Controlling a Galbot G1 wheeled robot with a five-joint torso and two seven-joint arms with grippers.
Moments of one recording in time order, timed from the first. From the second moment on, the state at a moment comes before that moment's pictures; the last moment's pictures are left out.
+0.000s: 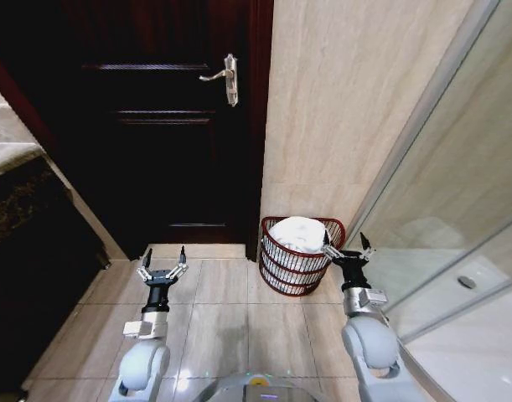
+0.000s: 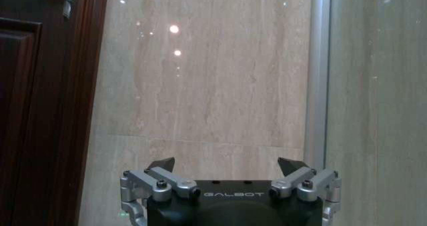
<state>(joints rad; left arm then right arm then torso) 1.62 -1.43 -0.66 -2.02 -0.25 -0.42 -0.01 -1.47 1.41 0.51 2.17 0.02 -0.01 0.21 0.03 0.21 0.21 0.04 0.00</state>
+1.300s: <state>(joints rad) 1.62 -1.45 -0.65 -2.03 -0.22 -0.44 -0.03 -1.47 1.41 0.49 2.17 0.01 0.02 0.26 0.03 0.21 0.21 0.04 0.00</state>
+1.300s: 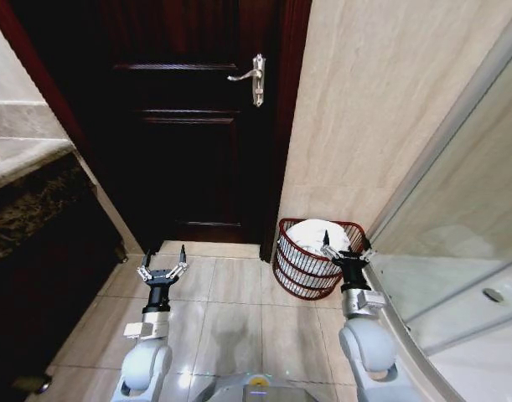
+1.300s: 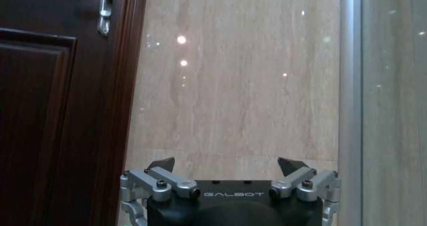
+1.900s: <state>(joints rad) 1.63 -1.44 -0.65 -2.04 -0.20 -0.41 -0.03 -1.48 1.42 0.51 2.19 0.03 0.04 0.26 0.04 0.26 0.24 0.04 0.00</state>
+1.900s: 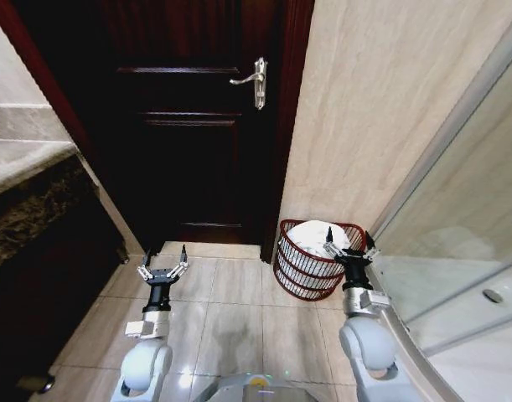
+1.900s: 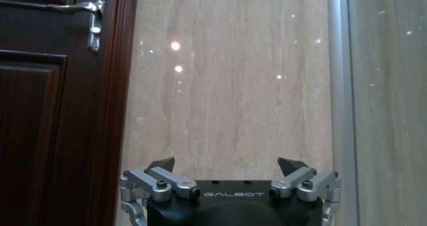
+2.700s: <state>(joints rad) 1.65 -1.44 -0.65 -2.07 -0.19 -0.35 -0.01 -1.60 1.46 0.63 2.23 0.08 0.02 0.14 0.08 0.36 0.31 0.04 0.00</state>
